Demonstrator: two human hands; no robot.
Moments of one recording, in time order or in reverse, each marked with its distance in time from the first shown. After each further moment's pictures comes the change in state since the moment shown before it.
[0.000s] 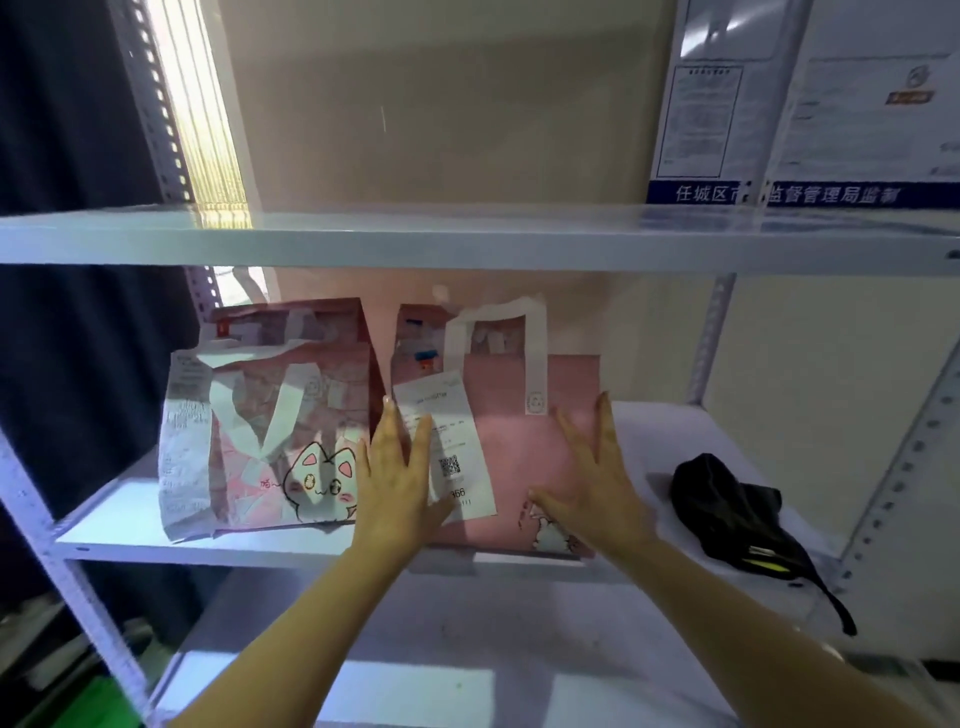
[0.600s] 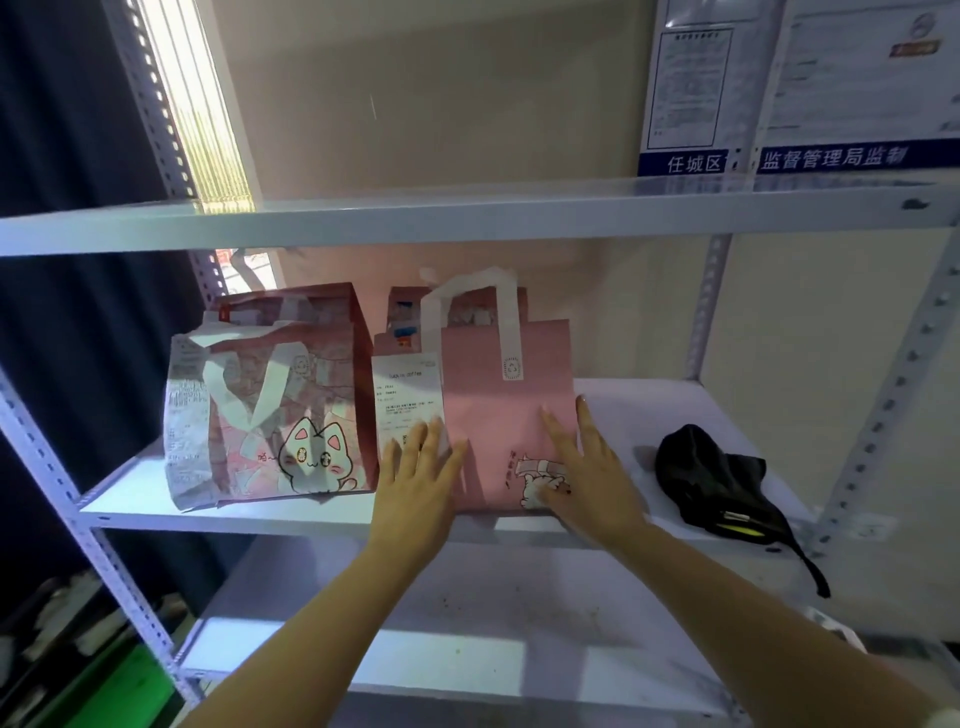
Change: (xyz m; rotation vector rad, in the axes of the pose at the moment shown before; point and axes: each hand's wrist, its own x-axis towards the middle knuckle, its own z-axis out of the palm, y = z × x) left_hand -0.036 0.046 0.009 0.246 -0.114 0.150; right_hand -0.027 0.025 -0.004 -0.098 -0.155 0.033
